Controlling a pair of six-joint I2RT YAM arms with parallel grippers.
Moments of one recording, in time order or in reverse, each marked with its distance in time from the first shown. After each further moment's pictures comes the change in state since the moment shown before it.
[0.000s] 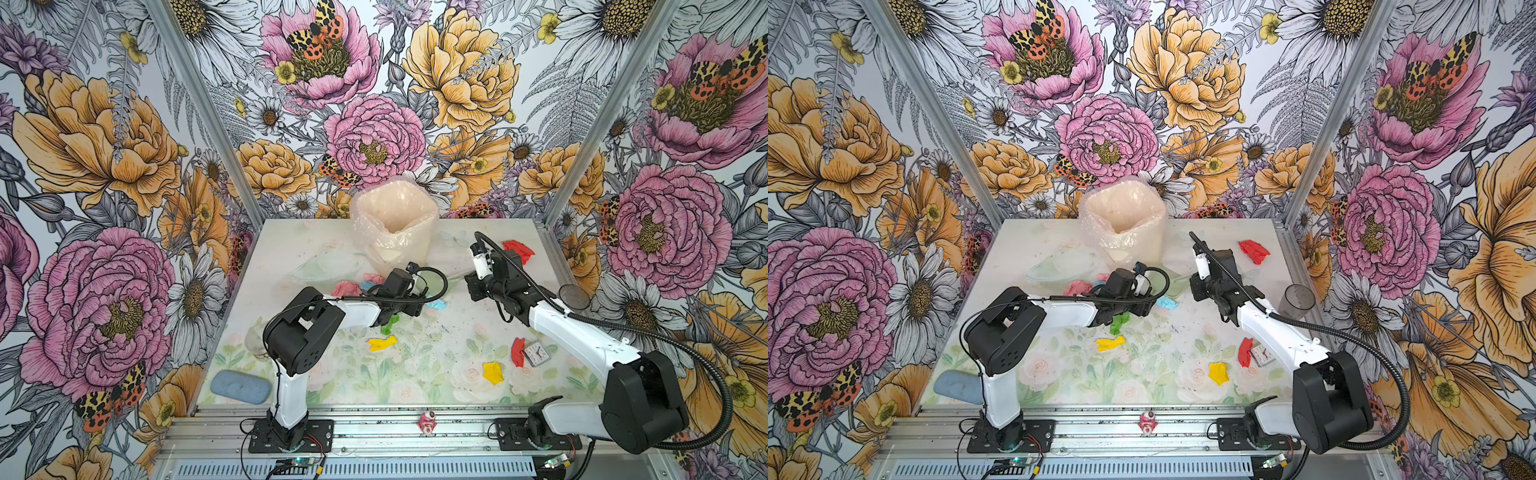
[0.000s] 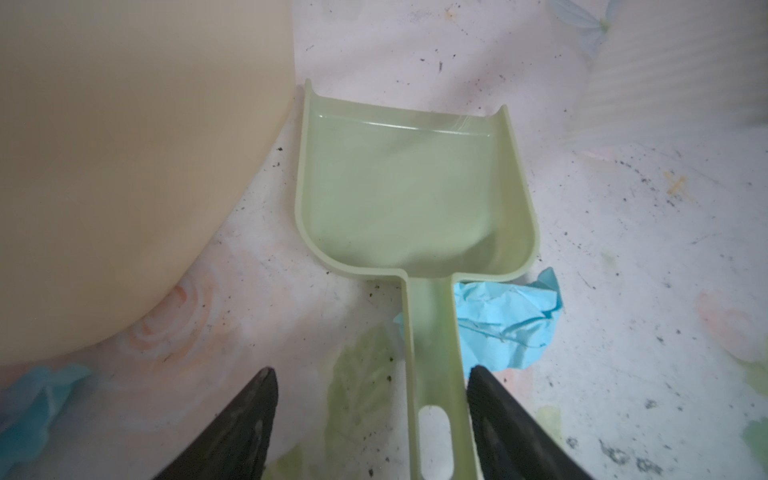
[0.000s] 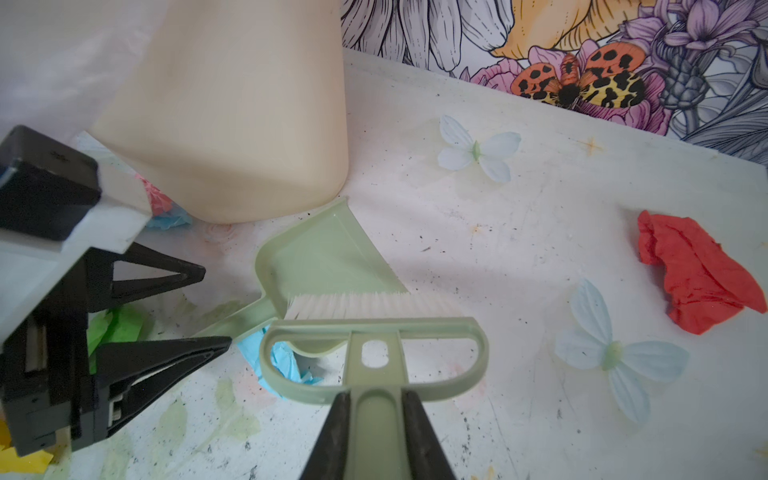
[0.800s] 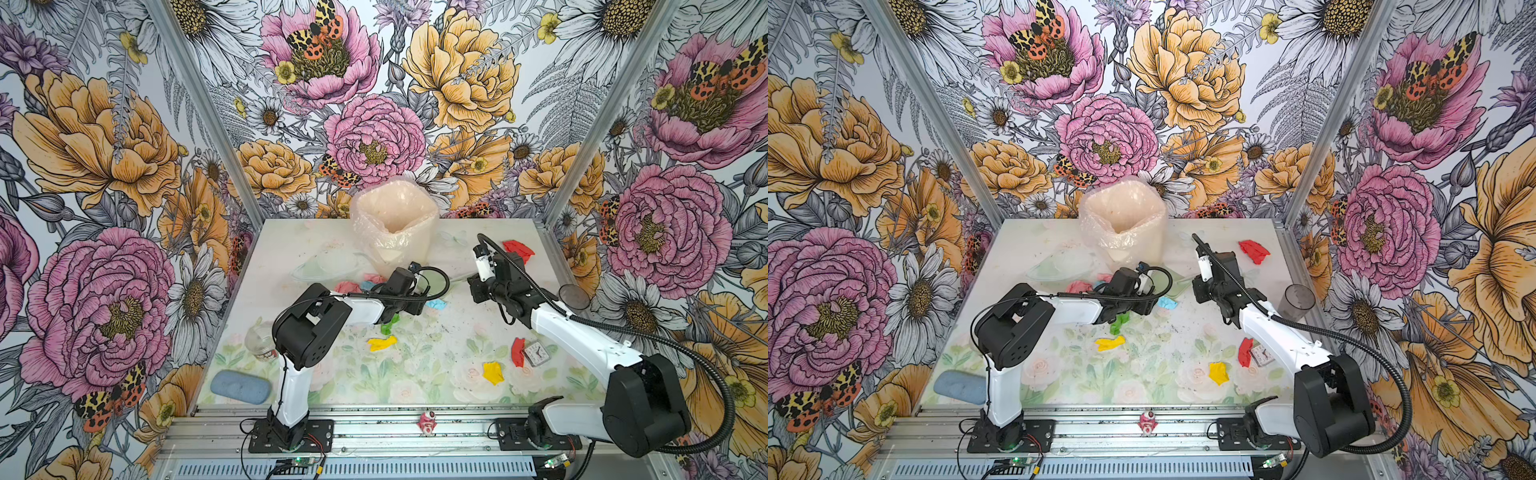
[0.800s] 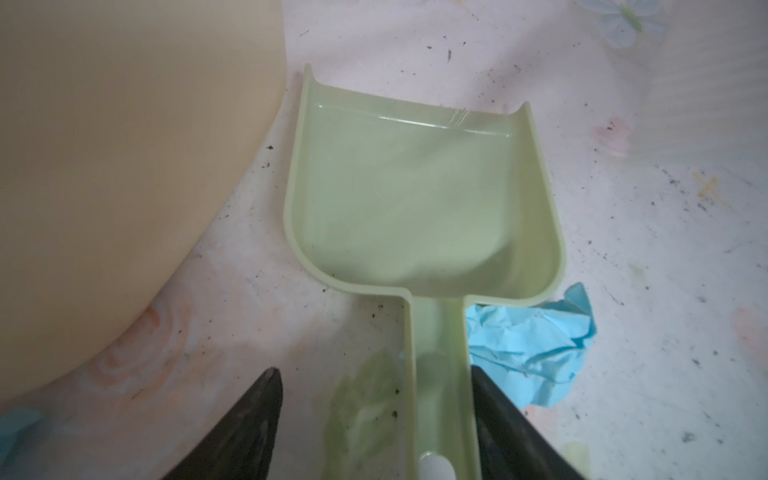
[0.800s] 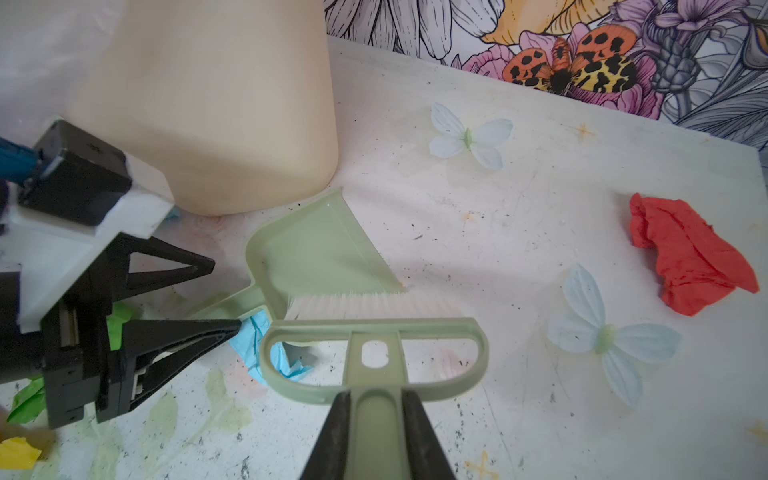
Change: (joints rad) left arm 0.004 0.071 0.055 0.000 0.012 0.000; right arm -0.014 -0.015 -0.027 -0.001 0.001 0.003
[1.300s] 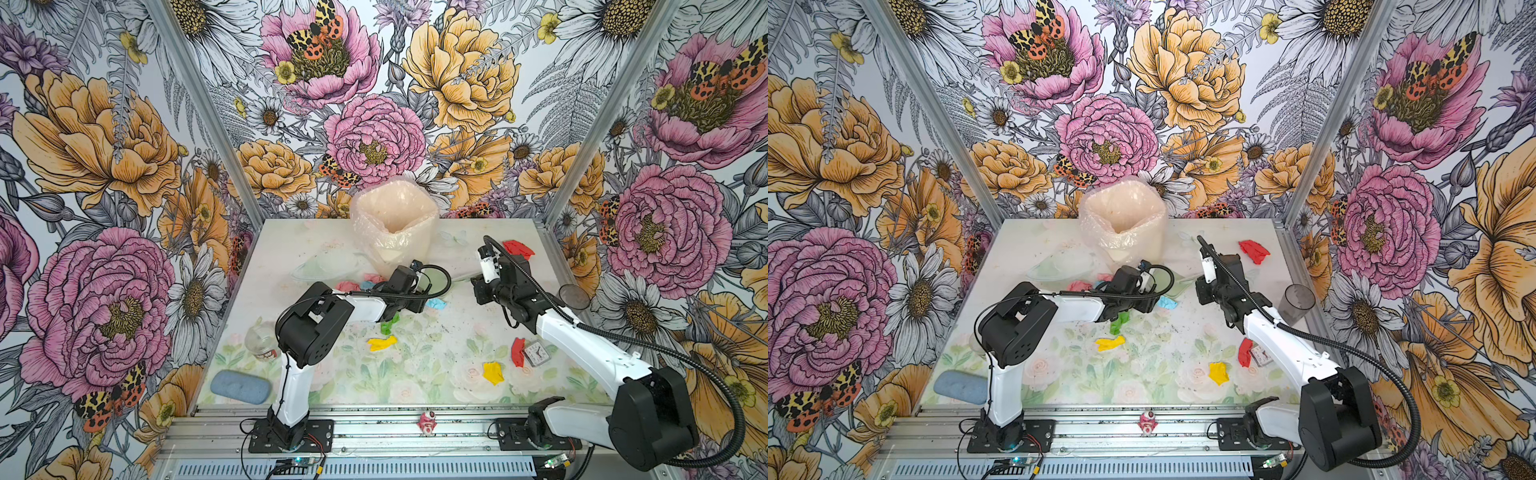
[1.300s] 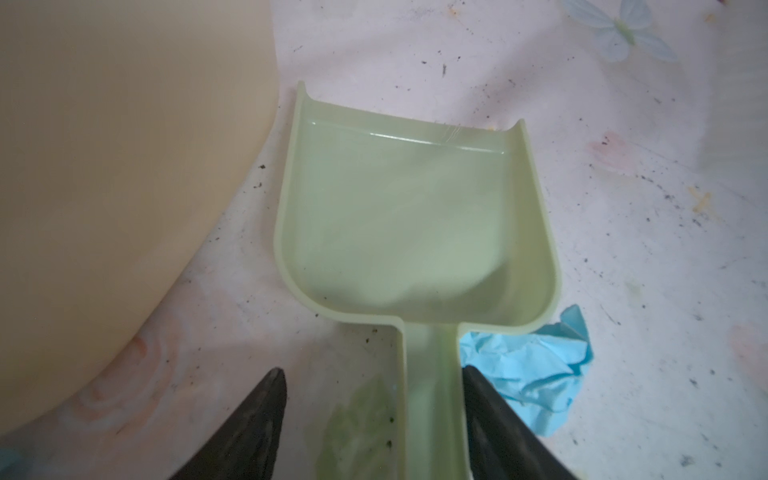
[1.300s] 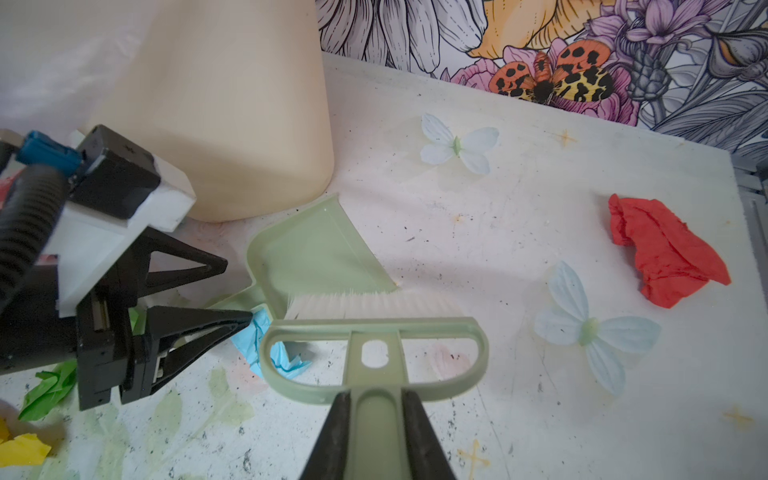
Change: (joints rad) left arm 0.002 0.024 0.035 0.000 0.006 0.000; right arm -0.007 -0.063 -0.031 -0.001 0.004 0.008
